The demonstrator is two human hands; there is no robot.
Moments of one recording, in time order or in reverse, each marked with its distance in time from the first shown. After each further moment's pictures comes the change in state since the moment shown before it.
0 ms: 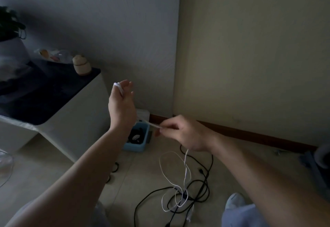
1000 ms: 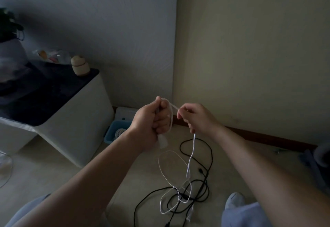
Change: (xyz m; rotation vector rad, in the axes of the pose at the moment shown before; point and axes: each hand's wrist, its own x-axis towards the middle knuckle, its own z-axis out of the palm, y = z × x) left_hand -0.048 0.018 0.035 -0.661 -0.744 -0.636; right_hand 0.016 0.050 -0.028 0.159 0.364 0.142
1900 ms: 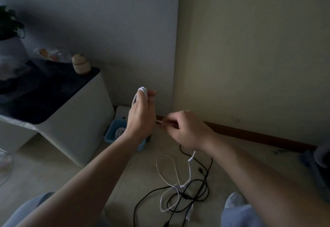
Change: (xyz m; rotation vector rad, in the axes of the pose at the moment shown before) left_hand 0.015 -0.002 -0.039 1.159 0.564 0.571; right_hand -0.024 -0.024 0.031 -0.370 -0.040 -0.338
